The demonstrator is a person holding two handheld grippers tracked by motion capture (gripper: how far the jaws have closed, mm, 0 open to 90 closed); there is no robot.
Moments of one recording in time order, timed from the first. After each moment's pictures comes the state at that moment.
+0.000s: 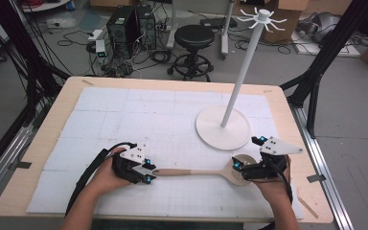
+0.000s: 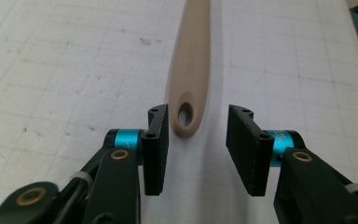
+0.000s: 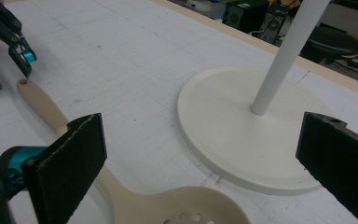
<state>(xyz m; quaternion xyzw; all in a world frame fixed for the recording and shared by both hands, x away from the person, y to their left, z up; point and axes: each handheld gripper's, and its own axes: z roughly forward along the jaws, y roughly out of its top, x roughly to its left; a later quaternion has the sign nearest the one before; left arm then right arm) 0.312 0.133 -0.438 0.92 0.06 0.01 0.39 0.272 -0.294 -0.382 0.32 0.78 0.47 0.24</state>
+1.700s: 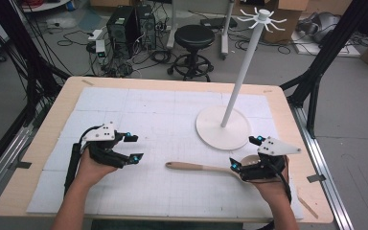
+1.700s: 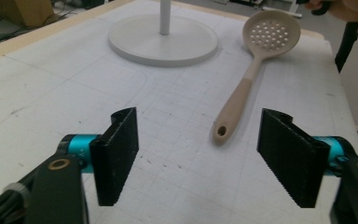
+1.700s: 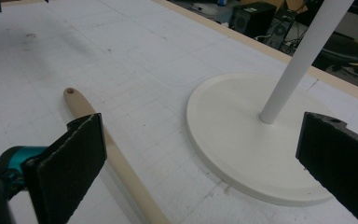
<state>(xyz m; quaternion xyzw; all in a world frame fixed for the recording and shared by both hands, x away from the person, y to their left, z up) 0.319 0.195 -0.396 0.80 0.19 0.08 0.56 0.270 -0.288 -0.378 0.30 0.79 0.48 0.24</state>
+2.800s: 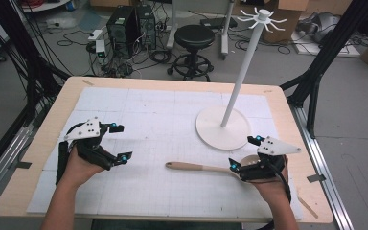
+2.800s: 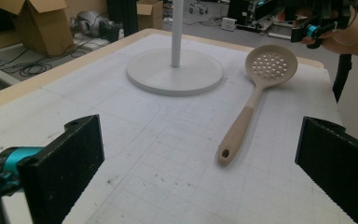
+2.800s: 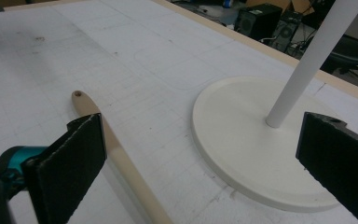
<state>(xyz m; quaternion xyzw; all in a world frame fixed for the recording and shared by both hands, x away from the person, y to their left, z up) 0.311 0.210 -0.377 0.78 0.18 0.11 0.59 0.269 -0.287 -0.376 0.30 0.79 0.48 0.23</state>
